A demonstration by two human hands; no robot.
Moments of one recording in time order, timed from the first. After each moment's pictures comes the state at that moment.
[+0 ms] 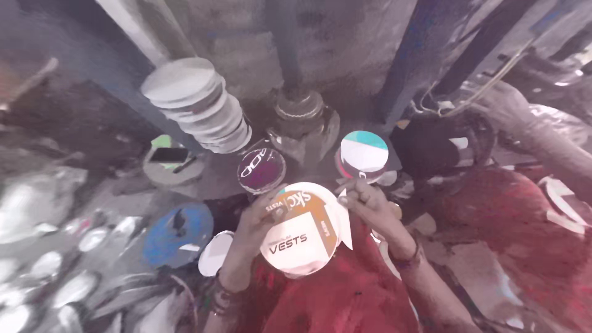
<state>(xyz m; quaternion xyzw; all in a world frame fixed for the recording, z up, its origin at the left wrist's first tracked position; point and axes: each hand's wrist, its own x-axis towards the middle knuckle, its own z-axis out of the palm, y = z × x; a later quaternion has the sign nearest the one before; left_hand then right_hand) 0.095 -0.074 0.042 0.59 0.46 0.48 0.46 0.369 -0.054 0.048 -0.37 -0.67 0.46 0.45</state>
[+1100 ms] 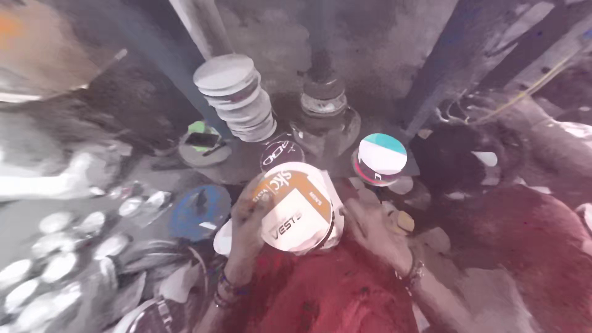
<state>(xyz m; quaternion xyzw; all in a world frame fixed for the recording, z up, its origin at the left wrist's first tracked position) 0.088 -0.106 0.048 0.50 0.44 0.66 0.34 0.343 -0.083 0.048 -0.37 -0.84 0.08 0.39</state>
